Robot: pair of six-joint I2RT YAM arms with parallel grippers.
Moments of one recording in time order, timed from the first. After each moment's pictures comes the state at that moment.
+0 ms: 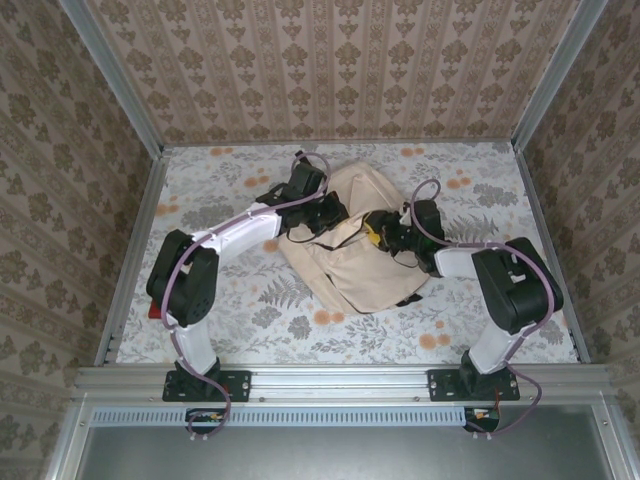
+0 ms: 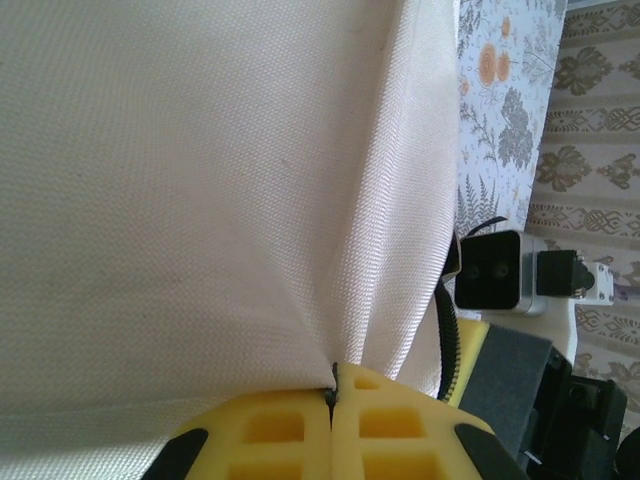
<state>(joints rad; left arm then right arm) -0.67 1.83 1.35 -0.30 0.37 -1.03 0.28 1.69 0.69 0.53 -0.51 1.32</state>
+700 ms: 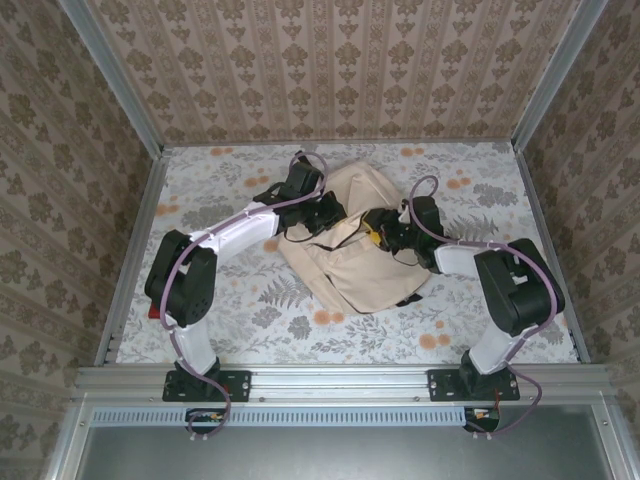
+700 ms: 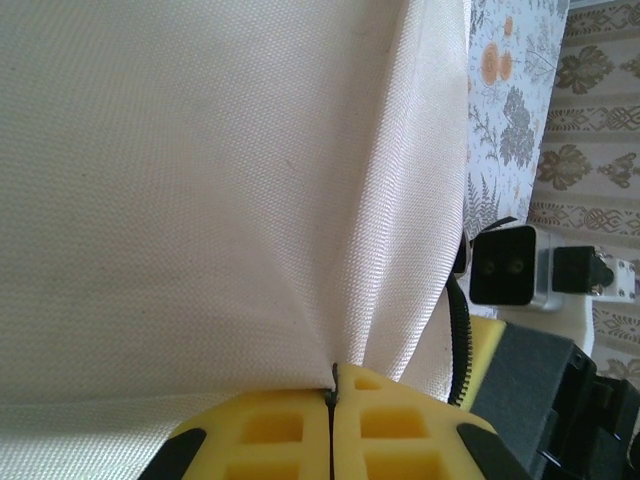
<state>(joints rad) -0.65 1.82 1.35 -0.31 0.39 -1.03 0.29 1.67 0.73 0.42 -0.49 1.25</state>
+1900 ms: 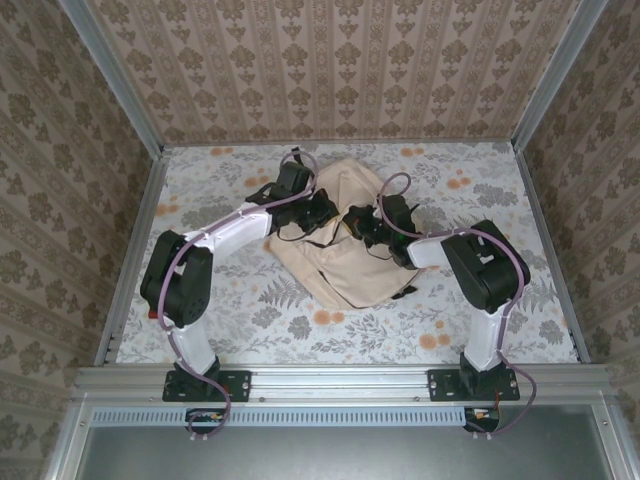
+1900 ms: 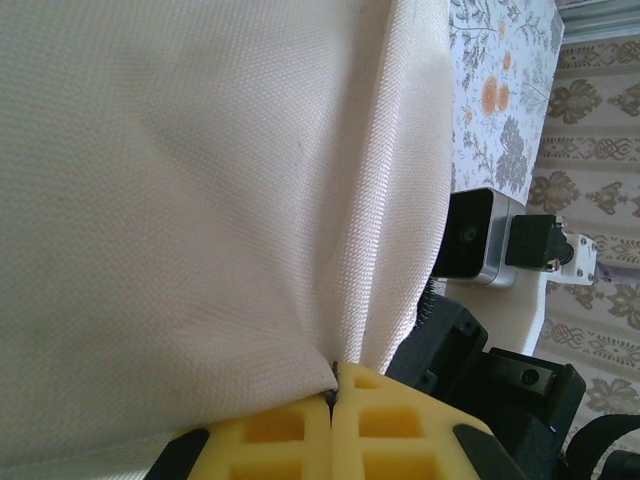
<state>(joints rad) -0.61 1.80 1.30 -0.26 0.41 -1.05 0.42 1.92 0.87 0.66 -0.38 1.32</state>
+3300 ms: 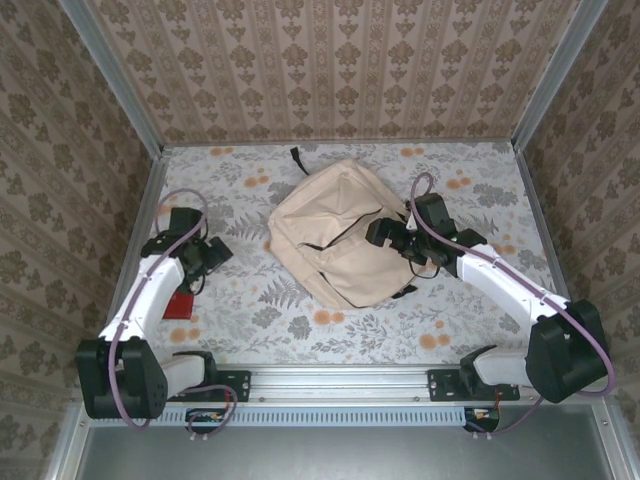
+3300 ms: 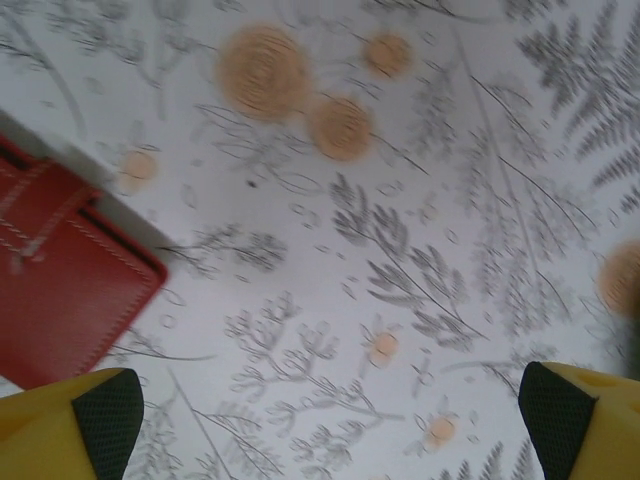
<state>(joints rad) -0.04 1.17 0.83 -0.85 -0.08 -0.71 0.37 1.30 0.88 -0.41 -0.21 0.73</state>
